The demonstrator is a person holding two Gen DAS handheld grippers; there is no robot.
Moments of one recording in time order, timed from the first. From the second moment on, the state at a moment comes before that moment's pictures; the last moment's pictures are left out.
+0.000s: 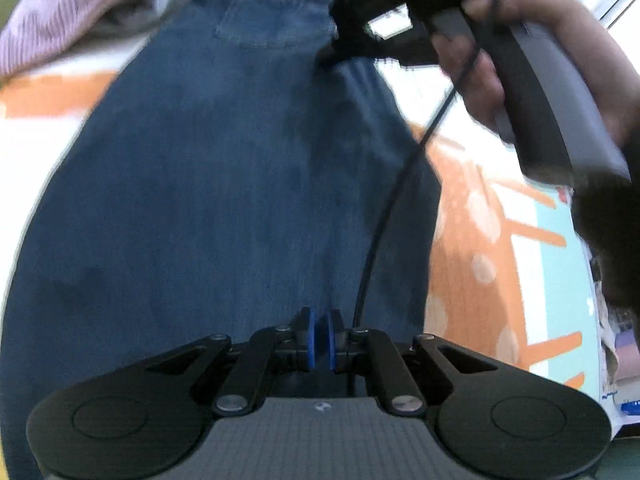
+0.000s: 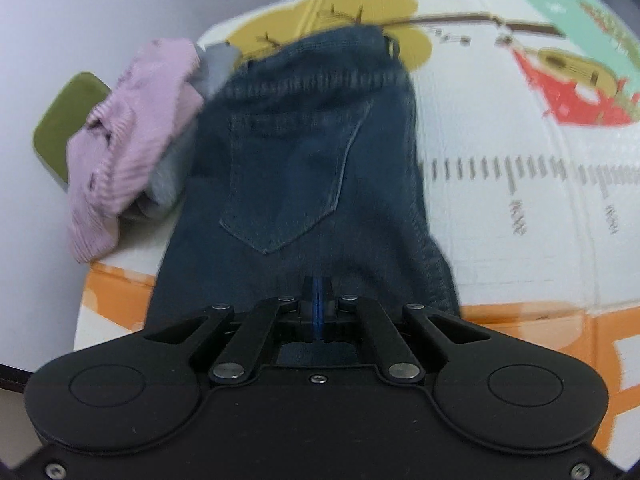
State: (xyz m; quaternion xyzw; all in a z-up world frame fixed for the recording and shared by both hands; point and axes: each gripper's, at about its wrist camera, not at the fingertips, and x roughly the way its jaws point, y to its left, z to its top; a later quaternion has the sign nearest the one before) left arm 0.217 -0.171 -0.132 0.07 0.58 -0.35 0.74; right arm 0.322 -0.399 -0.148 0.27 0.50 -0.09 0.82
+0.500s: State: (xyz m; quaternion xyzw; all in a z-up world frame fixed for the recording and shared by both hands) left arm 0.218 -0.160 -0.139 0.04 0.58 -0.35 0.73; right arm 0.366 -0.437 -0.180 0.36 0.50 -0.15 0.78
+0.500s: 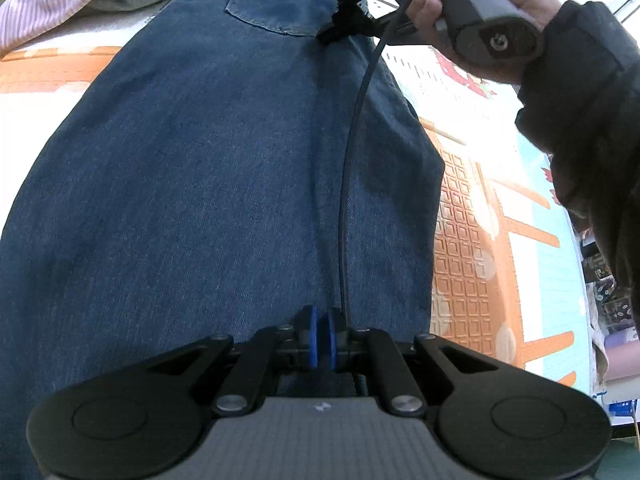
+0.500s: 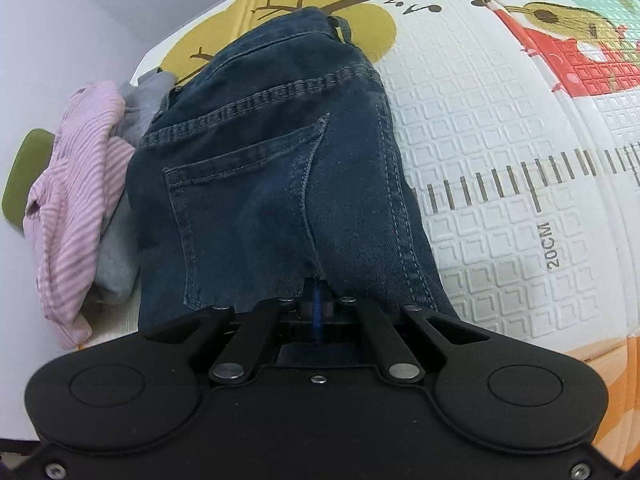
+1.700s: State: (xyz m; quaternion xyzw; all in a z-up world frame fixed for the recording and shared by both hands) left arm 0.191 -0.175 -0.124 0.04 0.54 -0.37 0.75; right arm 0.372 -0.454 -0.130 0.31 0.44 -0.16 0.83
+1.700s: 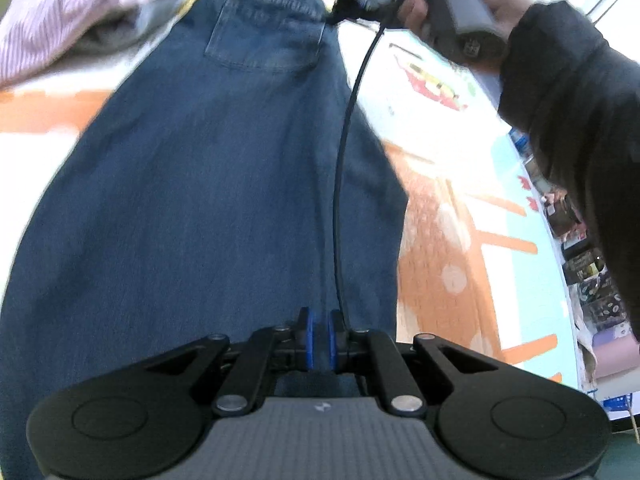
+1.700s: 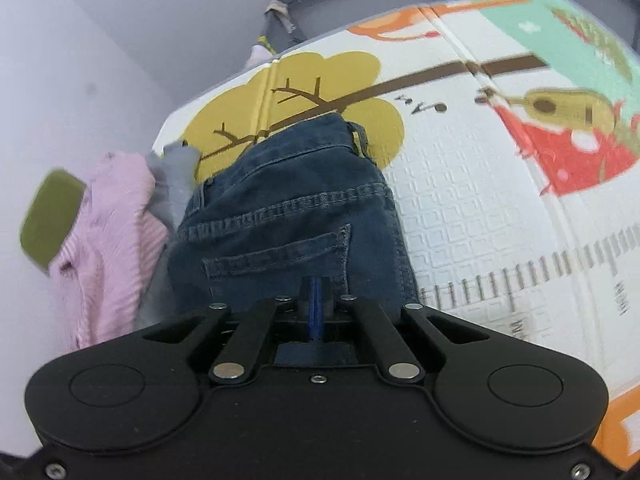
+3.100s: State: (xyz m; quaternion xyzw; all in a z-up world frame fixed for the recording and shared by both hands) left arm 0.223 -0.102 -0.145 0.03 0.54 -0.25 0.81; right arm 0.247 -0.340 -0.145 0.28 0.48 -0.05 0.83
